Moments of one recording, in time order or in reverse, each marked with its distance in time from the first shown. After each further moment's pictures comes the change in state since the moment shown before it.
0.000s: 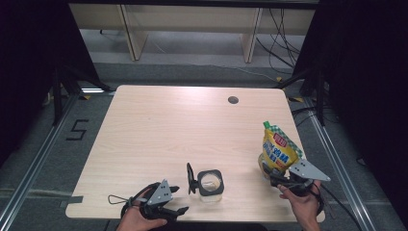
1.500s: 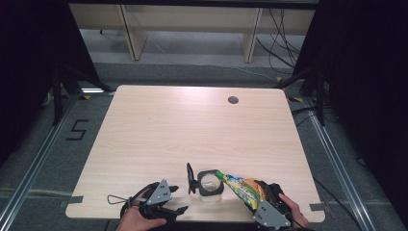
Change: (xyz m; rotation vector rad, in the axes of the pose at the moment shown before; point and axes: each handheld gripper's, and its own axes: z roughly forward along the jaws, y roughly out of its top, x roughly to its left) left arm 0.003 0.000 -0.003 0.034 -0.001 0.022; right arm 0.100 0.004 -0.029 0.218 0.105 -0.644
